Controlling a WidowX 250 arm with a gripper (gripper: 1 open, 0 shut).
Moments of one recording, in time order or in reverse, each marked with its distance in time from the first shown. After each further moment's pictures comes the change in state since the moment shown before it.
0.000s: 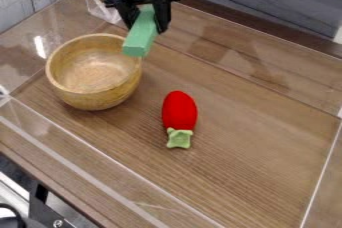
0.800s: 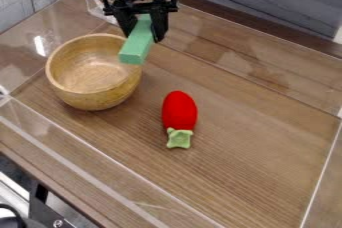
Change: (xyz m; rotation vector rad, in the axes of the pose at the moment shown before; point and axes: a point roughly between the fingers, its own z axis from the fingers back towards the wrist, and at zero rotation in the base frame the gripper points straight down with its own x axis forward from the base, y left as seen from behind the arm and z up) arm 0.000 0.015 -0.009 0.018 0.020 -0.008
